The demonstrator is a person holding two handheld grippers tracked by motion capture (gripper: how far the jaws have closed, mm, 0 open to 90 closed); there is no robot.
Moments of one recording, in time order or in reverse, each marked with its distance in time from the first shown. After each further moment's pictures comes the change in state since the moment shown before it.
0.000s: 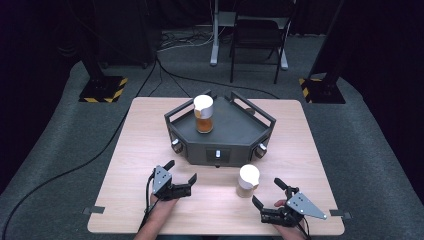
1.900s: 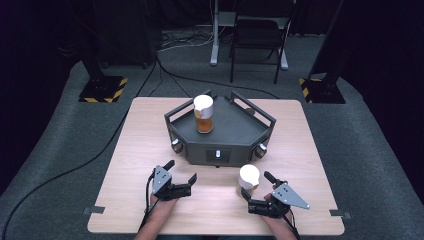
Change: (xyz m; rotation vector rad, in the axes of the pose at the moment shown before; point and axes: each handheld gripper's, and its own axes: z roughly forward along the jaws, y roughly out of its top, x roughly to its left) left arm 0.000 0.000 0.000 -0.002 -0.001 -0.001; right arm 0.019 0.011 0.039 0.055 -0.044 -0.016
